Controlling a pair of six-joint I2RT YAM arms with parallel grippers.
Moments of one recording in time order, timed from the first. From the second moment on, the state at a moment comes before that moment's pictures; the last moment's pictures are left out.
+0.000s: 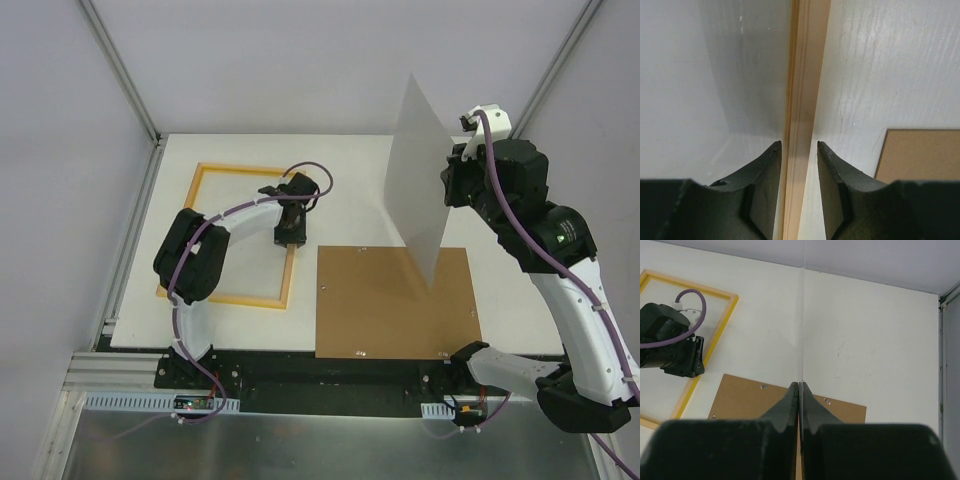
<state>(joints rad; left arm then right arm) -0.57 1.91 1.34 -0.66 -0.17 -0.56 0.53 1.11 1.65 -0.92 0.28 0.09</state>
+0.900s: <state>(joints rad) -0.62 2.02 1.49 -0.70 -0.07 -0.61 0.51 1.12 1.65 -0.93 0.27 0.09</state>
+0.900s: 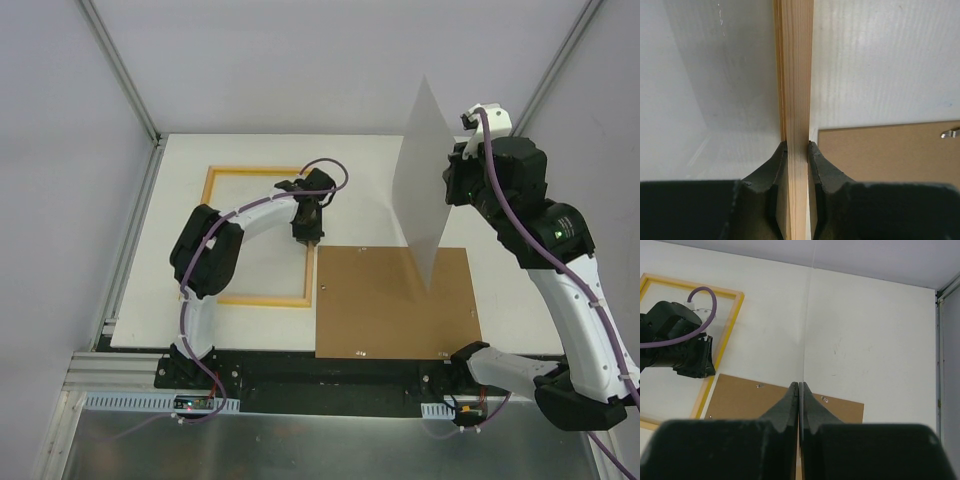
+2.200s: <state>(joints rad) -0.77 2.10 1.72 -0.69 0.08 -0.84 0.49 1.05 1.70 -0.93 0.22 0.09</state>
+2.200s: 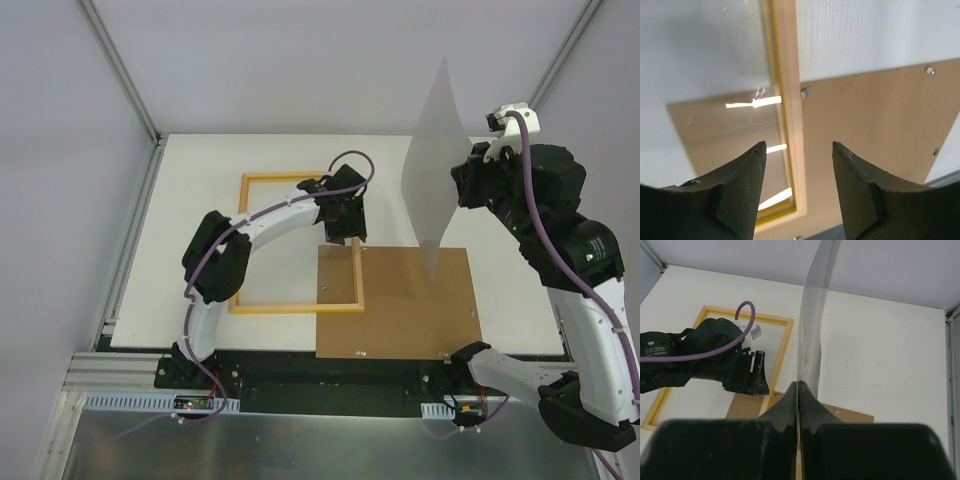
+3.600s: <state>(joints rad) -0.23 1.18 1.04 -0.69 0.10 -0.65 0.08 2.07 1.72 -0.73 -0.81 0.42</state>
